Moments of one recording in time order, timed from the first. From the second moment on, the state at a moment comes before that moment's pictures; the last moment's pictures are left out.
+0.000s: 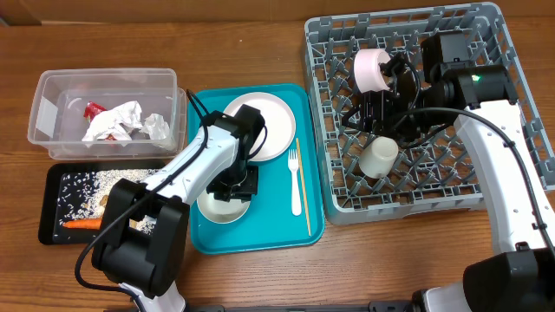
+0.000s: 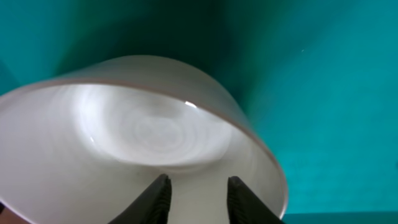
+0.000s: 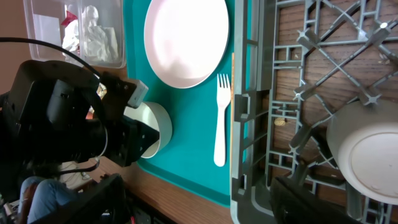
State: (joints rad) left arm -0.43 1.85 1.25 -1.15 0.03 -0.41; right arm 0.10 1.65 1.62 -1.25 -0.62 0.15
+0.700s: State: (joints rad) left arm -0.29 1.69 1.39 -1.36 0.00 -0.40; right arm 0.10 1.65 1.62 -1.26 -0.58 0.15
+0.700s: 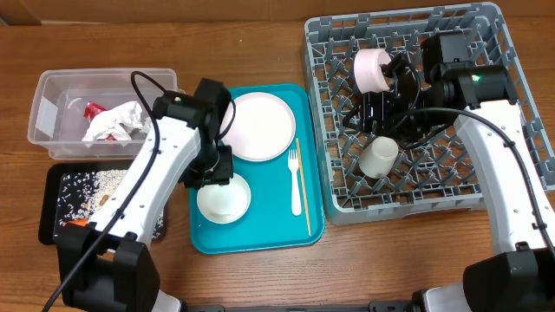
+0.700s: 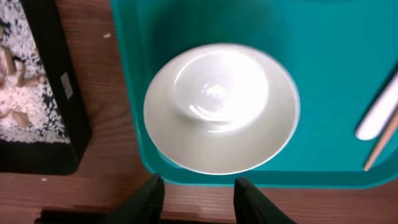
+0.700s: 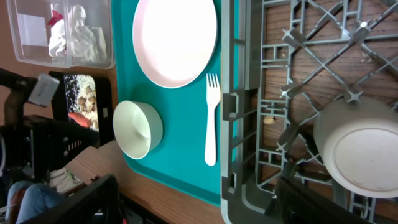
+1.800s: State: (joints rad) left arm -0.27 1.69 1.02 -1.06 -0.04 -0.47; right arm 0.10 1.65 1.62 -1.27 -0.58 0.13
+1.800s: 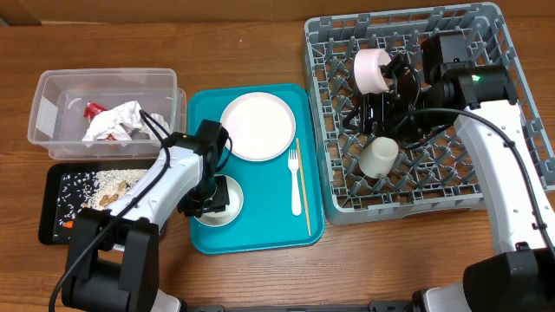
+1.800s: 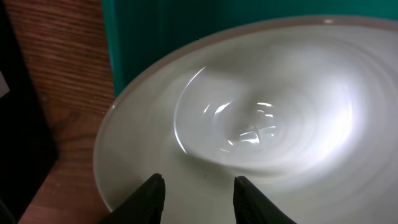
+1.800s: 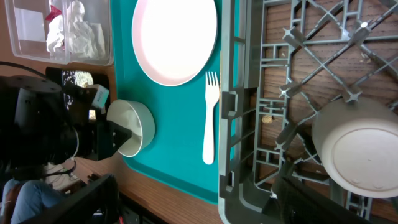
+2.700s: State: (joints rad) left arm -0.27 1.66 1.18 -1.22 -0.10 -0.41; right arm 0.10 1.65 1.62 -1.27 -0.55 0.10
